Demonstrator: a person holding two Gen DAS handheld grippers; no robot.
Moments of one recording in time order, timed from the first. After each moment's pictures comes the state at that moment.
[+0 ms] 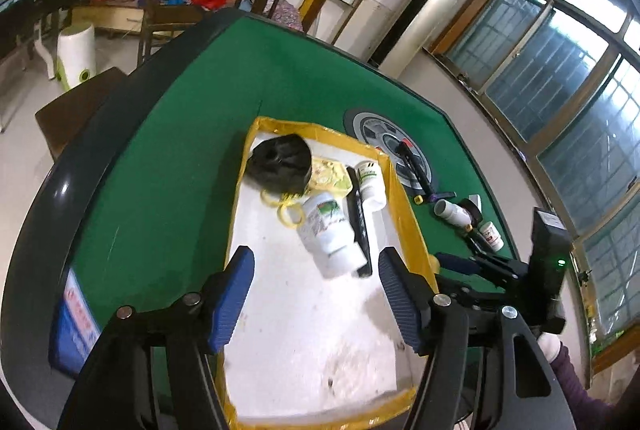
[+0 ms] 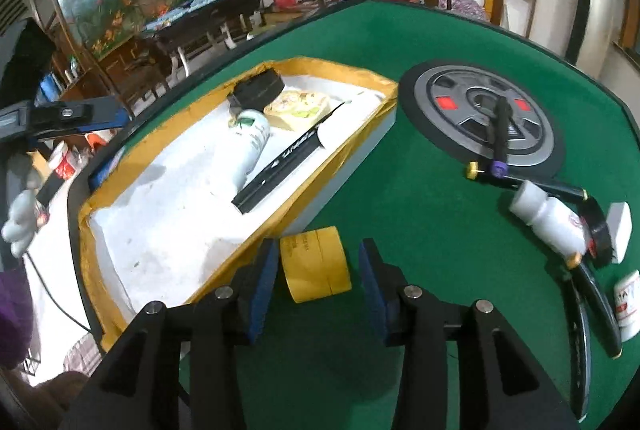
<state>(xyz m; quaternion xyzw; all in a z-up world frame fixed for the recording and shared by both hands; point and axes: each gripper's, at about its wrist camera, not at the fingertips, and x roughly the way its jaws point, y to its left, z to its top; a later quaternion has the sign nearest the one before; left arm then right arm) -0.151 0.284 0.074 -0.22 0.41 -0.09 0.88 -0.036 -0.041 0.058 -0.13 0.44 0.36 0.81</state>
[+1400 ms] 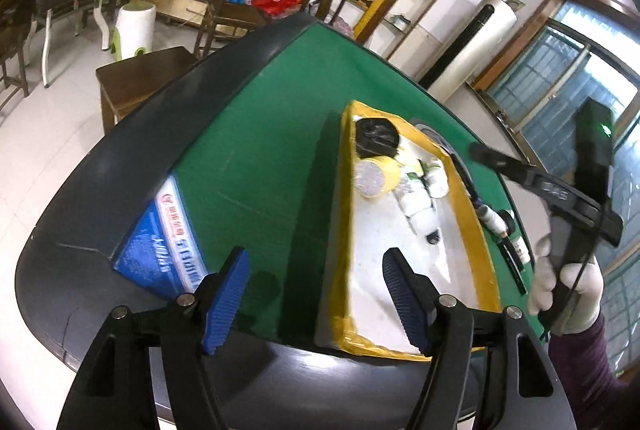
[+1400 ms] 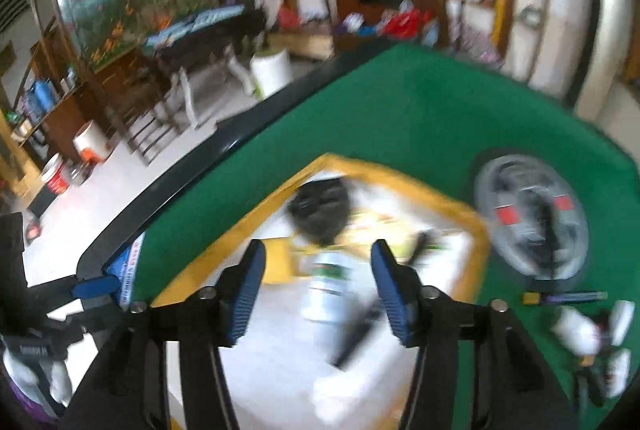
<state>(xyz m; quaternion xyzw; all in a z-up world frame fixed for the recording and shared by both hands) -0.217 0.329 0.034 -0.27 0.39 -0.02 0.88 -0.023 0.060 0.128 -0.12 0.38 0.34 0.85</state>
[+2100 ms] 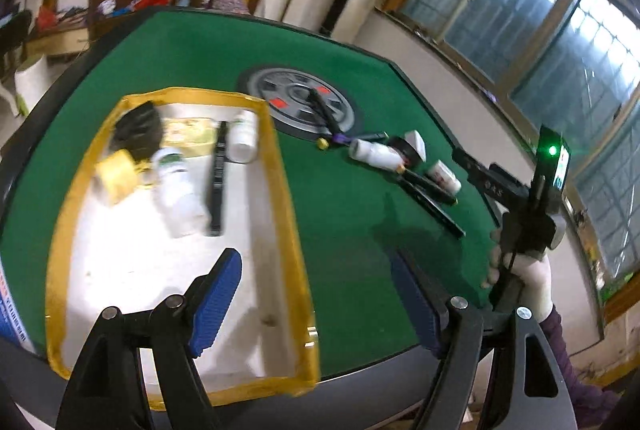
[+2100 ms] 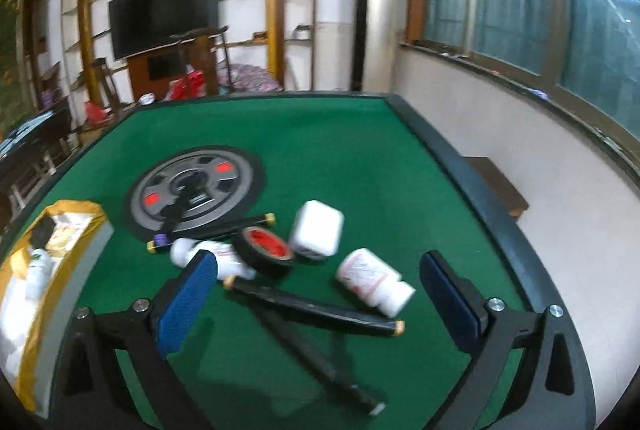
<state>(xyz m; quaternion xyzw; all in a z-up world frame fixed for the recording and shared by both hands) -0.156 0.128 0.092 -0.14 0.44 -0.16 0.88 -0.011 -0.236 0.108 -0.03 0.30 0.01 0.95</state>
